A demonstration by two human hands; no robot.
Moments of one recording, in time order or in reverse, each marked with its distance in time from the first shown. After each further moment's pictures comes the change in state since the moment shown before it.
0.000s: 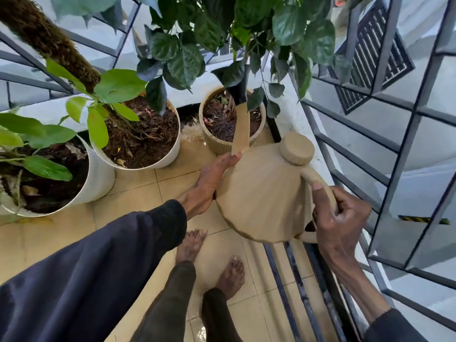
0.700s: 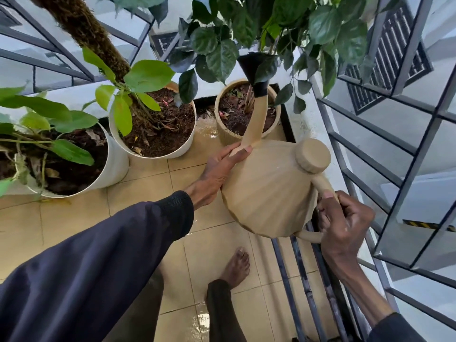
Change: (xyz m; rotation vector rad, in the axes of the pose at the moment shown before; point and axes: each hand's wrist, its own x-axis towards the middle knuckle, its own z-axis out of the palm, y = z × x) left_hand -0.010 0.003 -0.023 0.002 0.069 0.086; right_hand -0.022 -0.008 0.005 0.012 -0.040 0.081
